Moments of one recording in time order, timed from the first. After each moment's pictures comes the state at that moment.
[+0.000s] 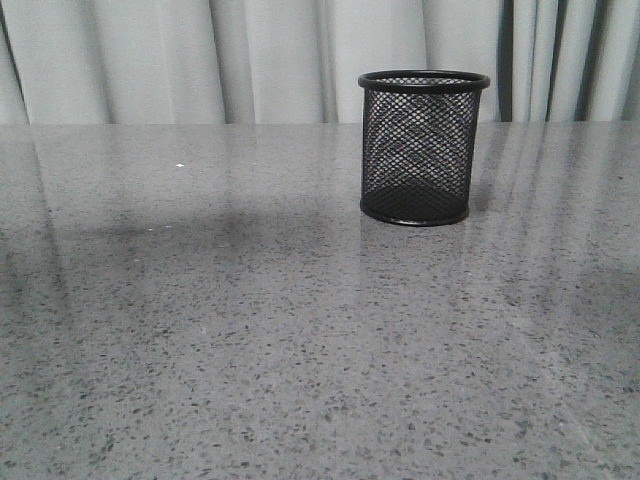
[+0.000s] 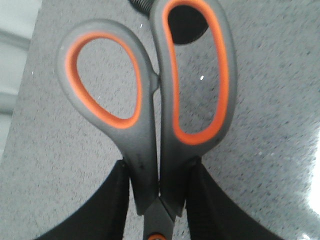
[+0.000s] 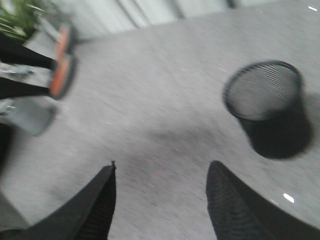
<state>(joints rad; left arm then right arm) -0.55 1.29 -1.57 -0.12 1.27 0.90 0.12 0.72 -0.85 0.96 0.83 -0.46</state>
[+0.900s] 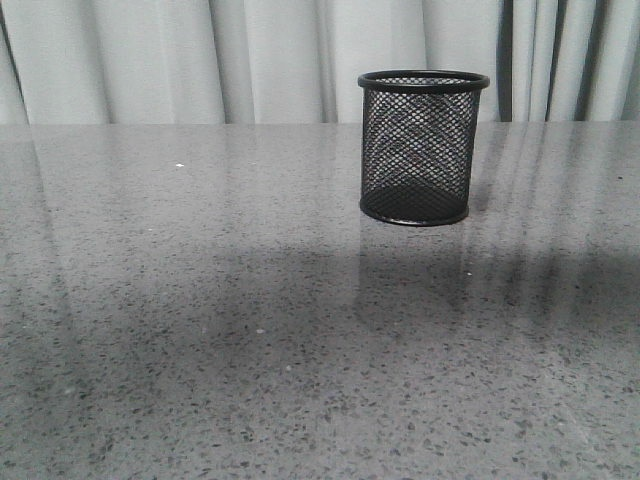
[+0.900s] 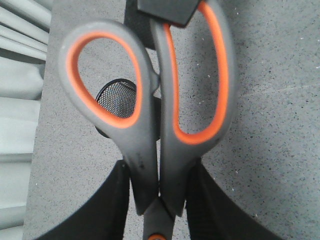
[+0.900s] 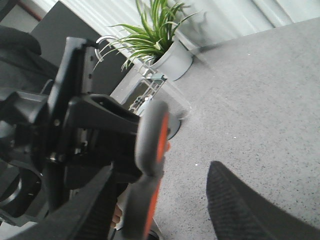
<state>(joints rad) -0.96 1.30 -1.65 0.01 1.19 0.77 0.12 0.94 -0.89 1.55 1.01 -0.81</state>
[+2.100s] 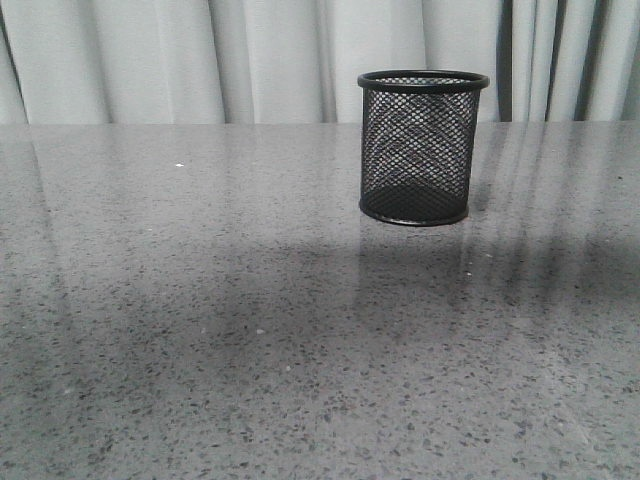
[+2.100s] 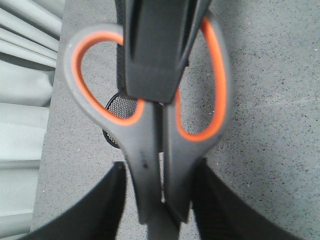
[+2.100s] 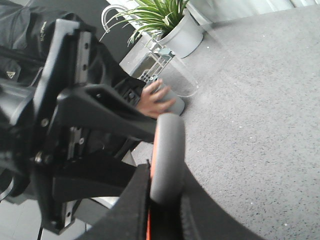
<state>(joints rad) -0.96 1.32 -1.65 0.02 1.14 0.76 0.16 1.08 -1.00 1.51 1.09 -0.87</state>
